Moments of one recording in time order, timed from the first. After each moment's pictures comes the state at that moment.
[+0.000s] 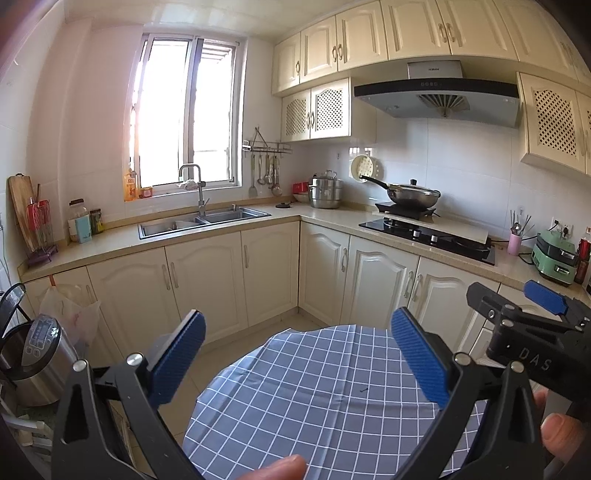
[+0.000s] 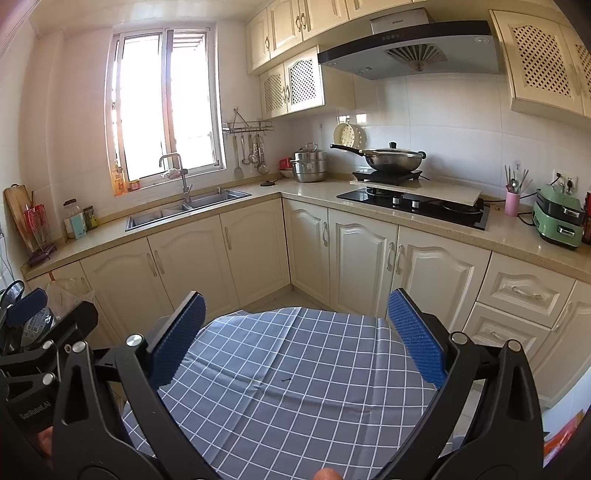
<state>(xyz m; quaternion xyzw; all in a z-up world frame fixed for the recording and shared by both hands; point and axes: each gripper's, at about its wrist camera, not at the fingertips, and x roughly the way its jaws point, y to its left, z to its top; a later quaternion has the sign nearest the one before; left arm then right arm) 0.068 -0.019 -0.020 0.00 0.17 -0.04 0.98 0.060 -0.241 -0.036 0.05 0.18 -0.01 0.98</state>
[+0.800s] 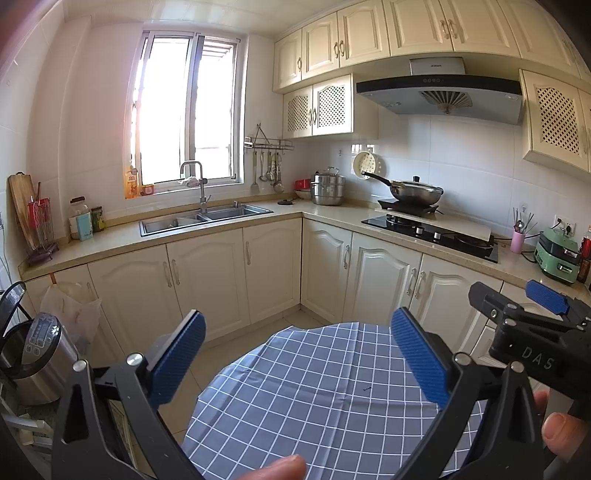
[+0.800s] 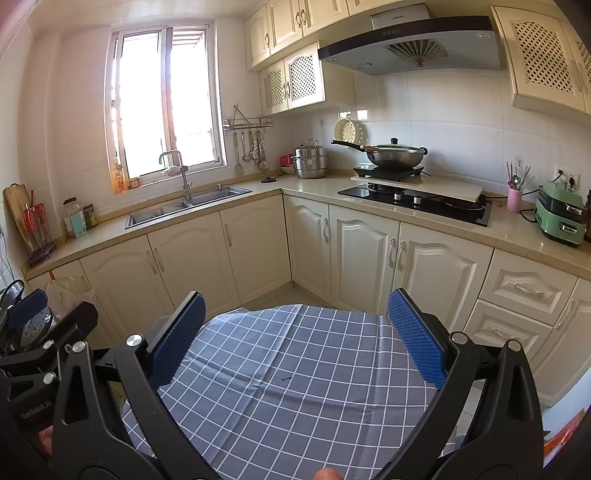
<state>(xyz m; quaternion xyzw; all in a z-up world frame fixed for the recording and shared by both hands) 0.074 -0.018 -0.024 0.00 0.17 -0.04 0.98 0.065 -0.240 -0.043 0.05 0.18 -0.01 0.98</state>
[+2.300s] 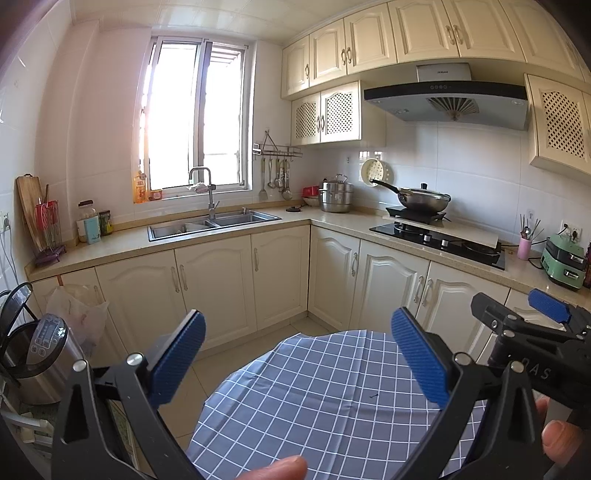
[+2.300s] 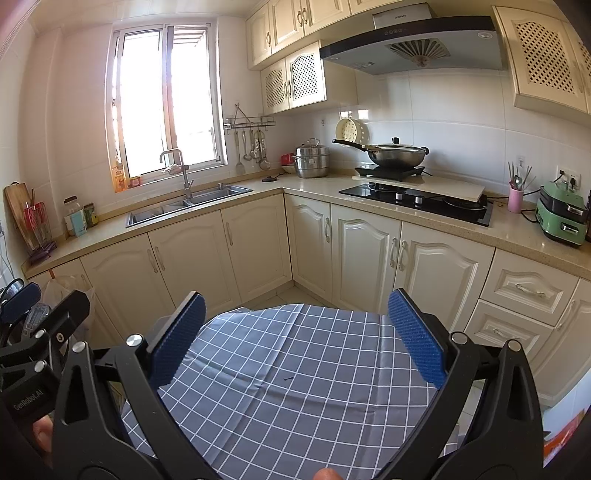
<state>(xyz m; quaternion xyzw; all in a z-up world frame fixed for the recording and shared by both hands) 0.070 -0.018 -0.020 0.00 0.16 -0.02 0.99 0.067 -0.244 -0.044 0.05 0.19 -0.01 0.98</state>
